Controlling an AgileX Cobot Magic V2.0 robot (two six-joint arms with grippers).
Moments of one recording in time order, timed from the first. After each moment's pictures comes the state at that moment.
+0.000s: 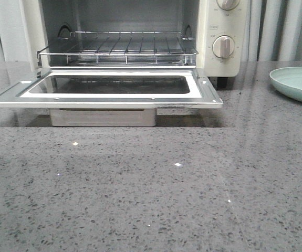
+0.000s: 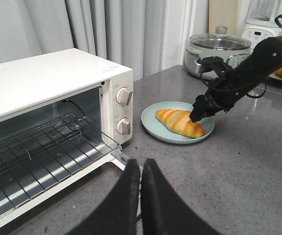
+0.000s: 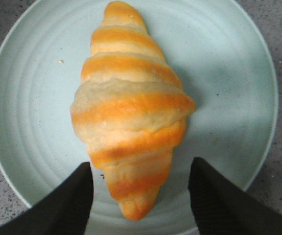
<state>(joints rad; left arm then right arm) -0.42 0.70 -0.92 -0.81 0.64 0.73 -0.19 1.42 -1.04 0.09 0.63 -0.01</state>
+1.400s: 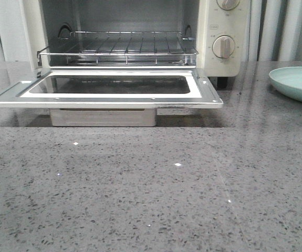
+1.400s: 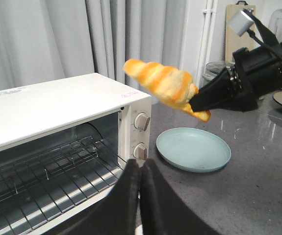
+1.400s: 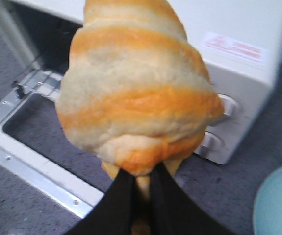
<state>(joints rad) -0.42 0.70 -0.92 -0.84 0.52 0.73 0.40 1.21 -1.35 0.06 0.75 -0.08</state>
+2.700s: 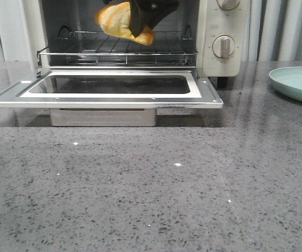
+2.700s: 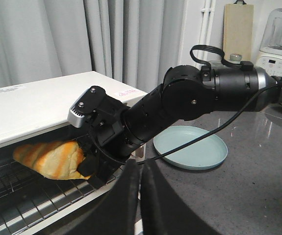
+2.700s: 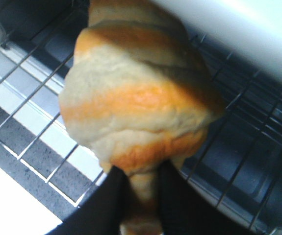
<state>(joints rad) -0.42 0.70 -0.92 -0.84 0.54 0.73 0.53 1.88 -1.74 -0.10 0.69 -0.03</state>
